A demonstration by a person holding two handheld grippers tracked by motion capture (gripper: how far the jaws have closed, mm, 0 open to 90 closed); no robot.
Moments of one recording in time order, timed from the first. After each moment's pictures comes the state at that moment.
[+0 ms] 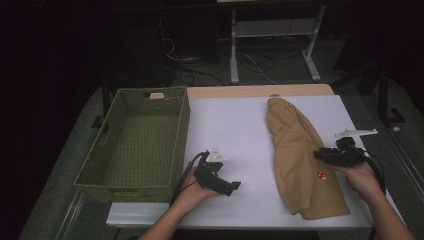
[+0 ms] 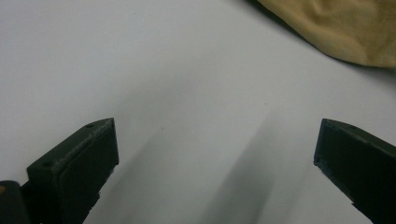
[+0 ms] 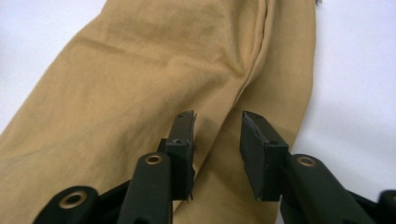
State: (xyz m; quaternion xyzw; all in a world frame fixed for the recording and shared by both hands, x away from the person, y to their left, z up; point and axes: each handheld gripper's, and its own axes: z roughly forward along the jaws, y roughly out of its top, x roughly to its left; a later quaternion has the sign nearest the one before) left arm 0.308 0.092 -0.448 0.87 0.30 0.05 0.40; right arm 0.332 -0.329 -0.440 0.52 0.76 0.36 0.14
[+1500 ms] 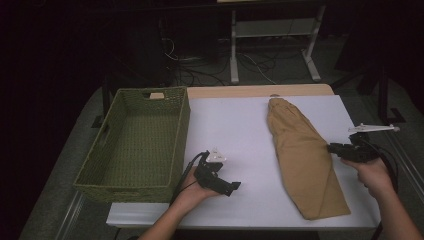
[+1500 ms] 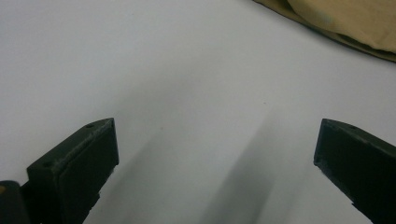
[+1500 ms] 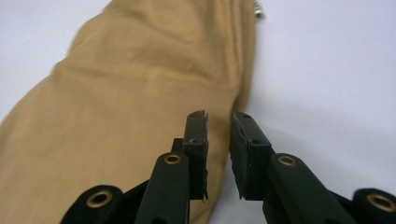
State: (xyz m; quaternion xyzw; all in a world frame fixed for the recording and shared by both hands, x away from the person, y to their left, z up) left arm 0.307 0.092 -0.447 0.87 0.30 0.05 0.40; right arm 0.331 -0.357 -0.423 0.54 0.75 0.35 0.16
